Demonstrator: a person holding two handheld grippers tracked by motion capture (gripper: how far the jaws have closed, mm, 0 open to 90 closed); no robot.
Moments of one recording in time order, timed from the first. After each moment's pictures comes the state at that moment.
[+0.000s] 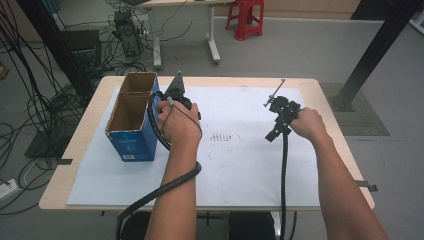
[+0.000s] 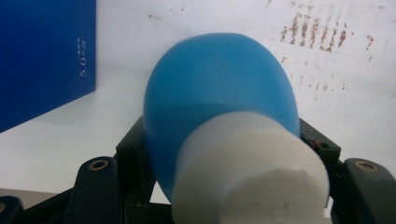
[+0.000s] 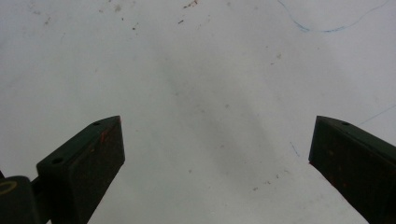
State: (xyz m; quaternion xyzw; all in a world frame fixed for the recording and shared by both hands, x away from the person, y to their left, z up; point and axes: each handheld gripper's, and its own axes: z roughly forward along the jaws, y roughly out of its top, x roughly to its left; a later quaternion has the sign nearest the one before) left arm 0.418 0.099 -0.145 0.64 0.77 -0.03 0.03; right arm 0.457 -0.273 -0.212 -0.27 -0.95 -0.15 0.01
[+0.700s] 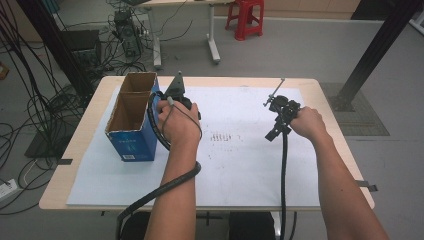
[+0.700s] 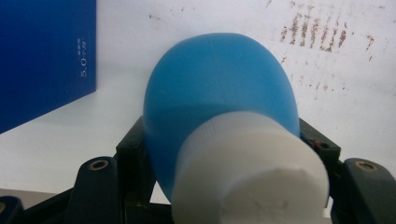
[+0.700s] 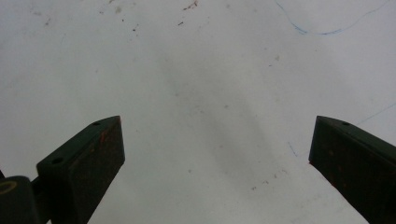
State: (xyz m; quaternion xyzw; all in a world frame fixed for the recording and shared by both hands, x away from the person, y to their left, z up) left arm 0.418 0.099 -0.145 0.64 0.77 -0.03 0.03; right arm 0.456 -0.271 -0.210 -0.27 -0.95 -0.14 0.01
